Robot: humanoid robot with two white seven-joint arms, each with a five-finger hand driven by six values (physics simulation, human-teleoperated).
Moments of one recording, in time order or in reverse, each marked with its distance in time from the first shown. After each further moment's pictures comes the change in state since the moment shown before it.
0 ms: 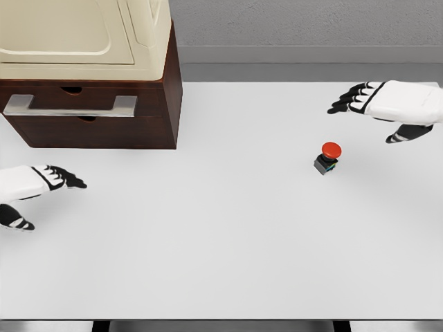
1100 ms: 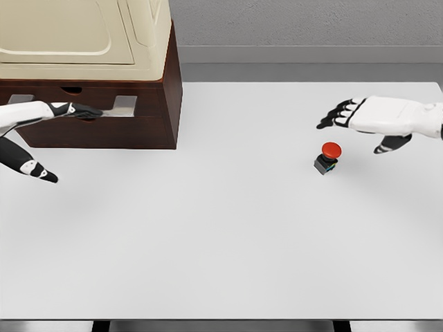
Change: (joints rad) left arm -0.554 0.135 -0.454 -0.096 0.709 0.340 -0.078; right arm -0.058 0.063 0.126 0.083 0.074 0.000 0.000
